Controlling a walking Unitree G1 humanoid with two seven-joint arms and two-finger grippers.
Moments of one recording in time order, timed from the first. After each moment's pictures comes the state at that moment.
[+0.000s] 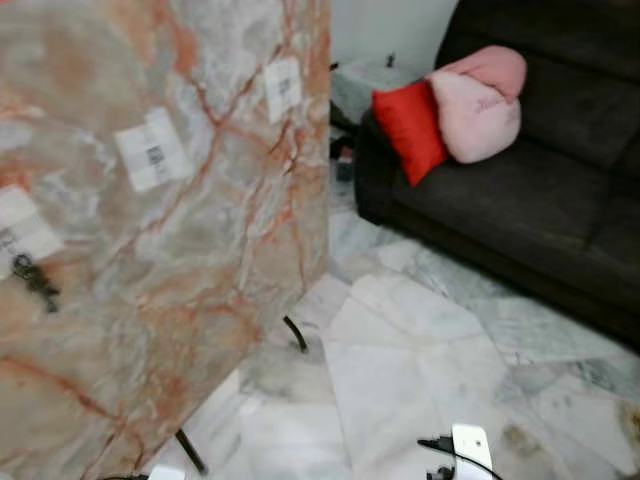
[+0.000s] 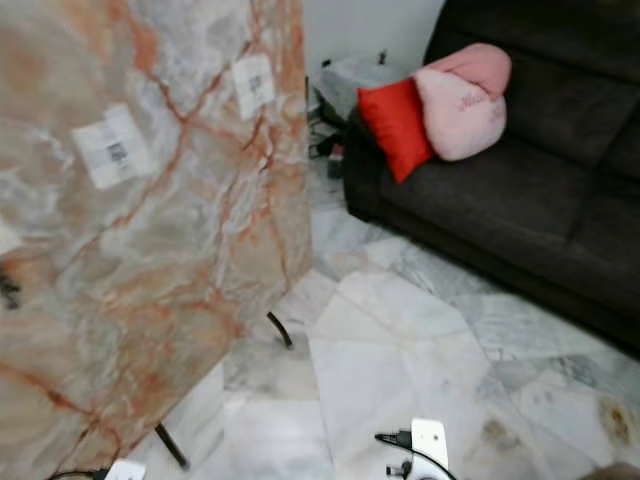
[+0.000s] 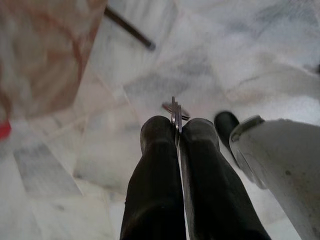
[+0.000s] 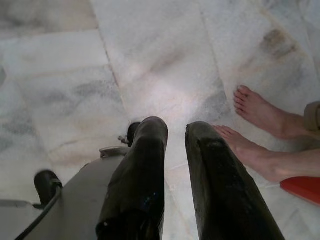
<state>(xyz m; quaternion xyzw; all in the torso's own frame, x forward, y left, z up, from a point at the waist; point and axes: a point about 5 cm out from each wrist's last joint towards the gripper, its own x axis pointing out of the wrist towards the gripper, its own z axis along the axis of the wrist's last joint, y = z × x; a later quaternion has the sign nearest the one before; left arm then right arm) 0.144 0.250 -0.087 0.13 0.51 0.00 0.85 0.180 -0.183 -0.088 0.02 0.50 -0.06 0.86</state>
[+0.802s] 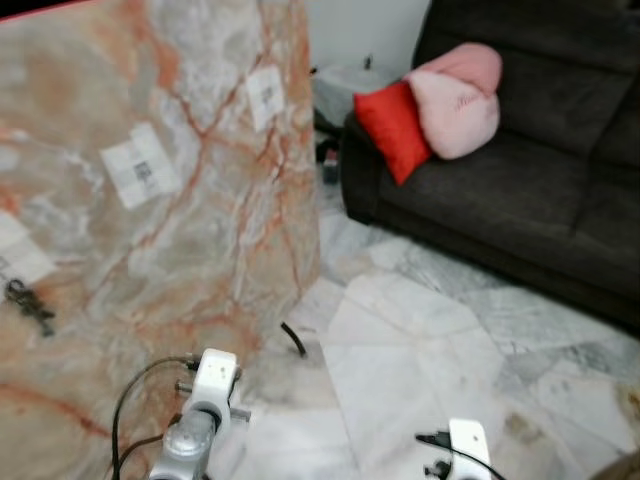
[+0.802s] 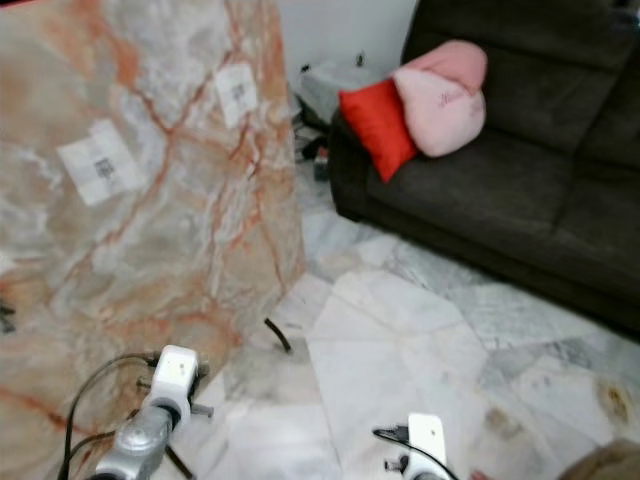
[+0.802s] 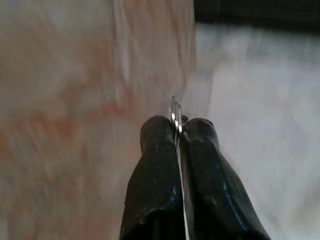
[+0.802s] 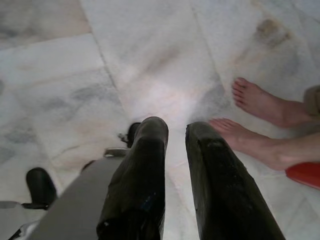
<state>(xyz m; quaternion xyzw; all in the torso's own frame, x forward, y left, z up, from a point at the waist) 0.273 0.193 0.012 0.09 0.11 -0.04 0.99 0.178 -0.192 -0.087 0.01 0.50 -0.07 0.86</state>
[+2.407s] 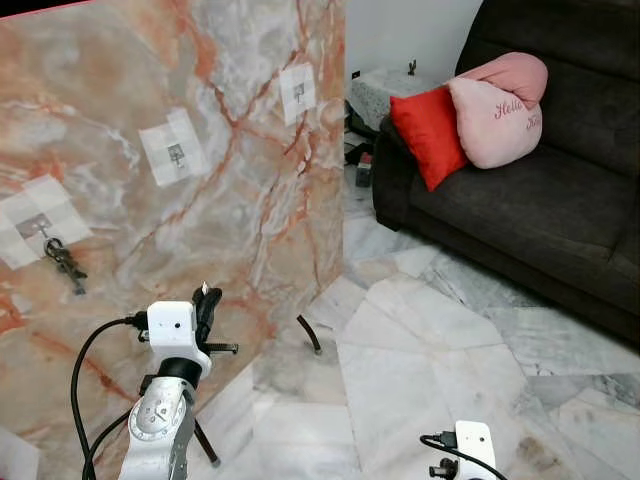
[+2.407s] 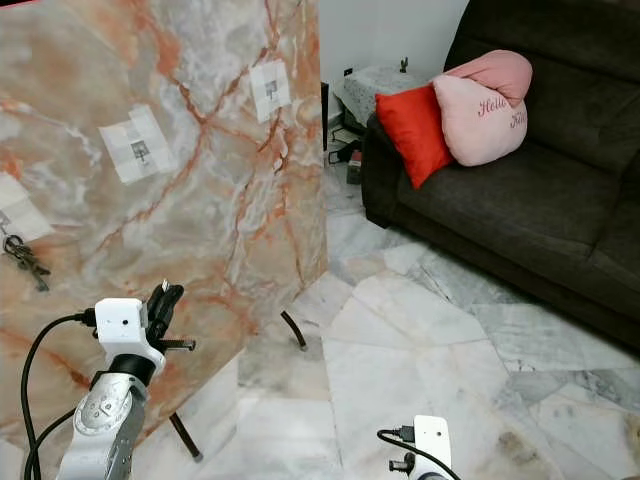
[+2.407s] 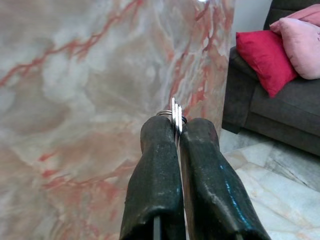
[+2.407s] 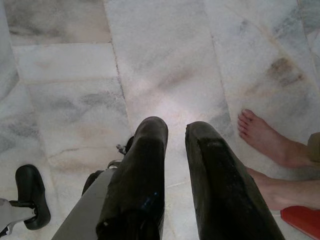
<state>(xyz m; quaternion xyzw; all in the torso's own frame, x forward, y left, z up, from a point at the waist) 0.269 0.194 0.091 0.00 -0.04 0.00 1.00 0.181 -0.188 -0.086 0.01 0.48 -0.06 0.88</state>
